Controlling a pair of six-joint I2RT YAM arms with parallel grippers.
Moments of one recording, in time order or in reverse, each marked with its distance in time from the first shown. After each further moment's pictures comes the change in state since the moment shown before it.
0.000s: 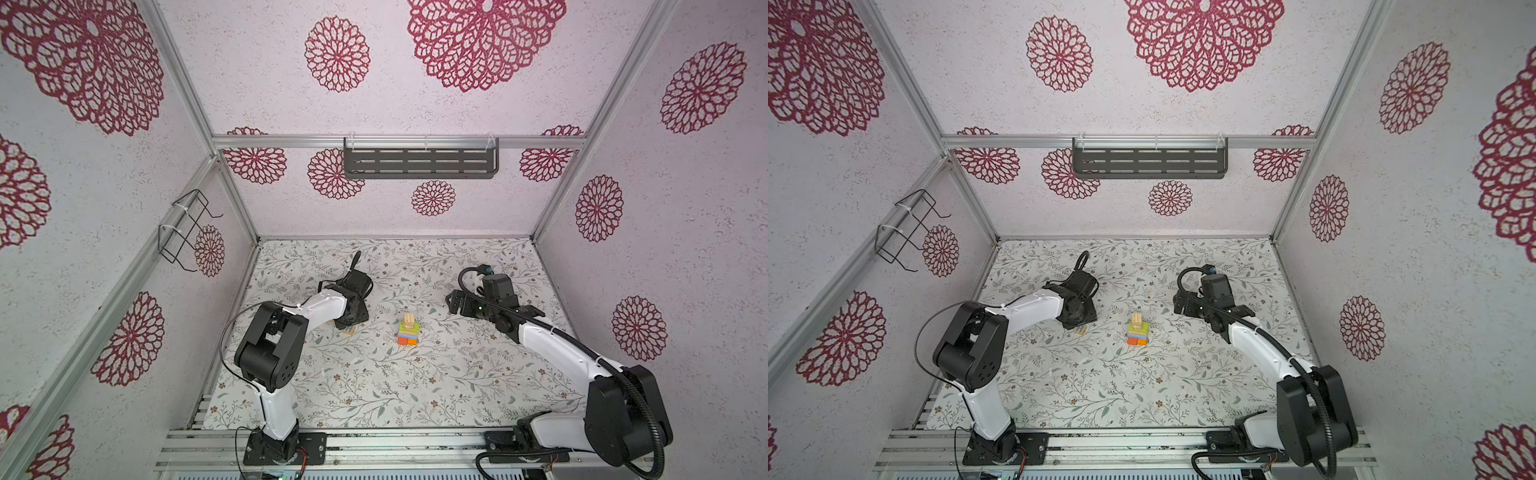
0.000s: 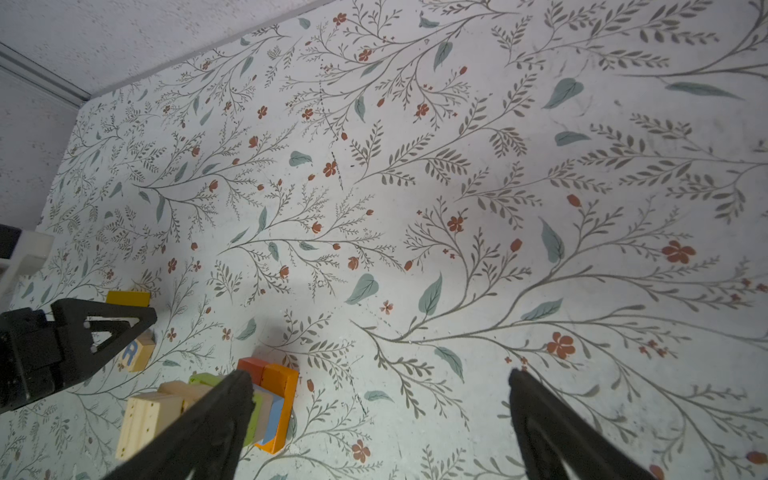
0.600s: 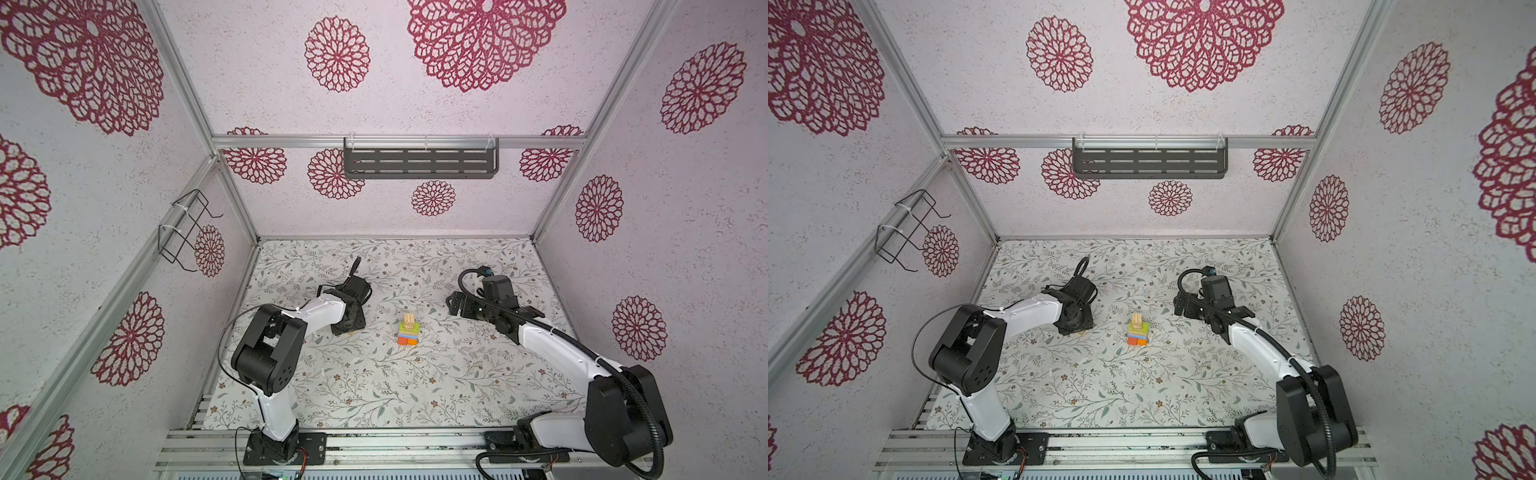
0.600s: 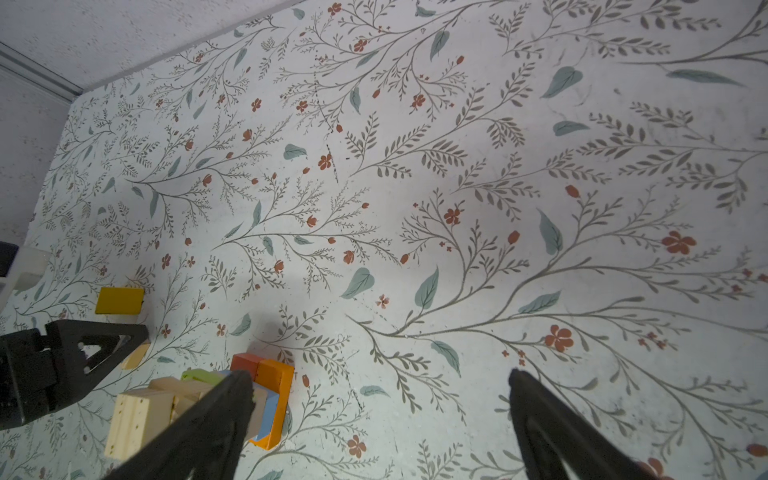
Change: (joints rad) left arm -0.007 -0.036 -0.079 -0.017 -0.022 0.063; right arm -0.002 0.000 -0.011 -0.001 -0.001 0.001
